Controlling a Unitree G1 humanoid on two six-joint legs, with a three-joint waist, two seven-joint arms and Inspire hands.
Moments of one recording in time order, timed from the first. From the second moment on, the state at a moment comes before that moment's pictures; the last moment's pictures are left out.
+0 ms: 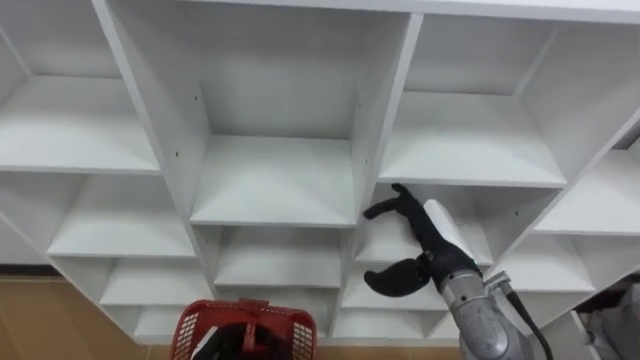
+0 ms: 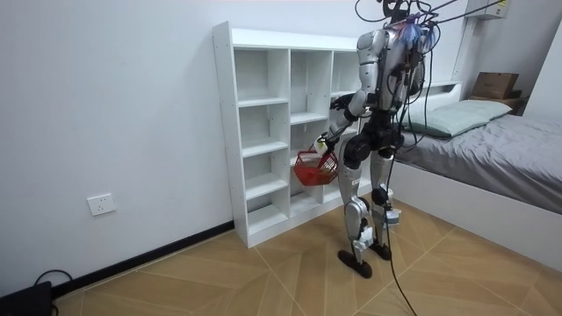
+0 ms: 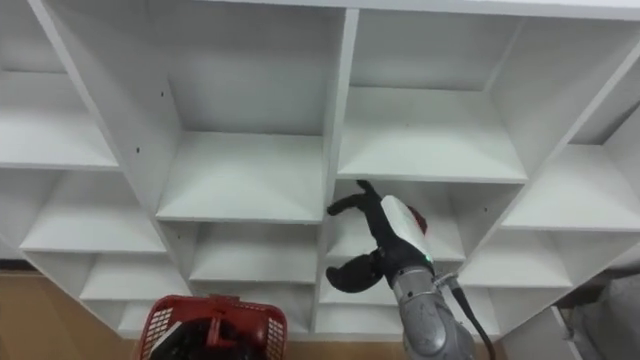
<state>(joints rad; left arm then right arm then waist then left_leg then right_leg) 0.23 0.14 -0.15 0.58 -0.13 0.04 -0.08 0.10 -0.23 0.25 0.16 -0.44 -0.03 -0.07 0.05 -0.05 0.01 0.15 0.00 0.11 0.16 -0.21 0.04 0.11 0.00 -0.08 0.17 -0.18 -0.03</state>
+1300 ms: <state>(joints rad) 0.23 0.14 -0.11 0.62 -0.13 0.03 -0.05 0.10 -0.24 0.20 0.21 -0.48 -0.04 -0.16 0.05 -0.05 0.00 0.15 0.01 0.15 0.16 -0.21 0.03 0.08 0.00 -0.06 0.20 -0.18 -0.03</state>
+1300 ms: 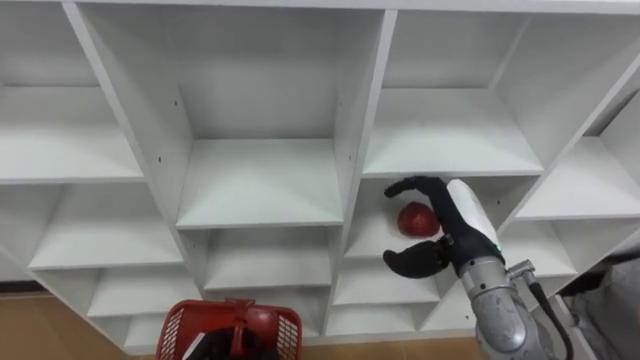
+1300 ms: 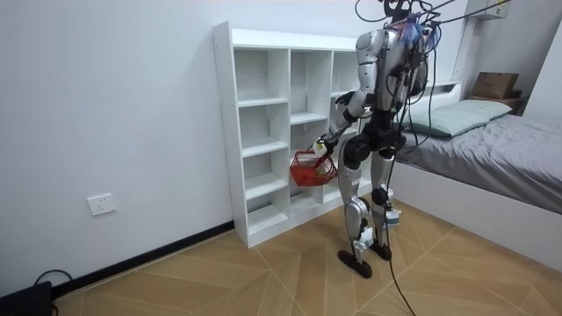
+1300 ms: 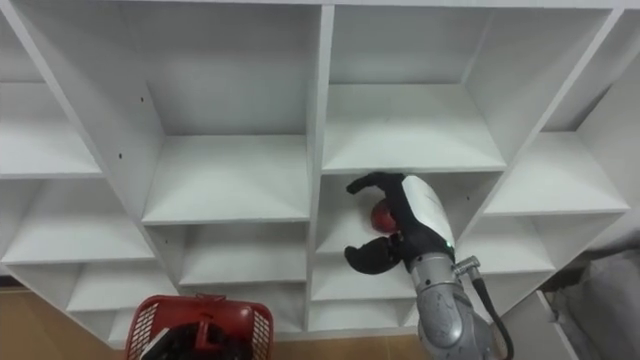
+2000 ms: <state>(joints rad) 0.25 0.14 -0.12 0.63 -0.12 -0.01 -0.07 0.00 -0.24 0.21 0.51 -0.37 -0.08 -0.35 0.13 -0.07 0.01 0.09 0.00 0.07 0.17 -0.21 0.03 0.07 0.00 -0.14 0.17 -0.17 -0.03</state>
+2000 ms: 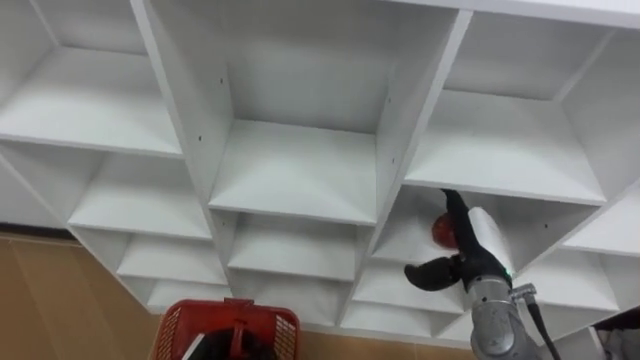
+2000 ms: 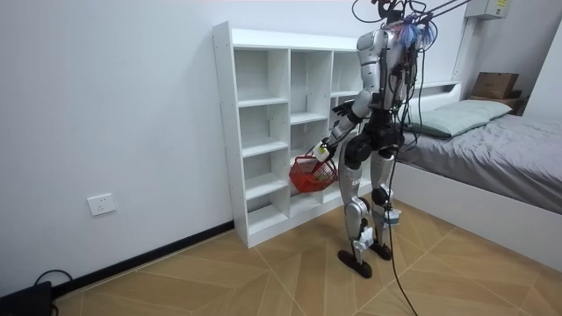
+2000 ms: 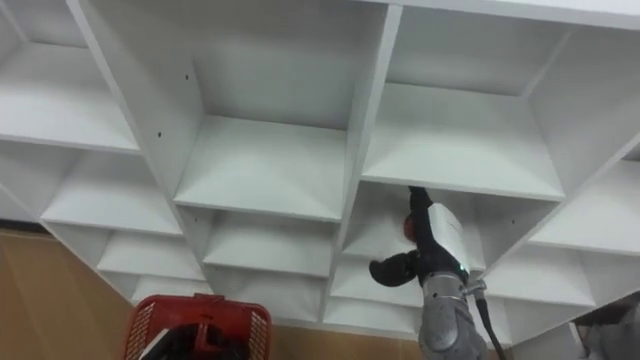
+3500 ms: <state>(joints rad) 0.36 0.22 -0.05 0.56 -0.12 -0.03 -0.17 -0.04 -0.32 0.19 0.70 -0.12 -0.11 -0.44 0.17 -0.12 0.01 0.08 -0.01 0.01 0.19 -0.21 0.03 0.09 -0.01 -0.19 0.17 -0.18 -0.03</state>
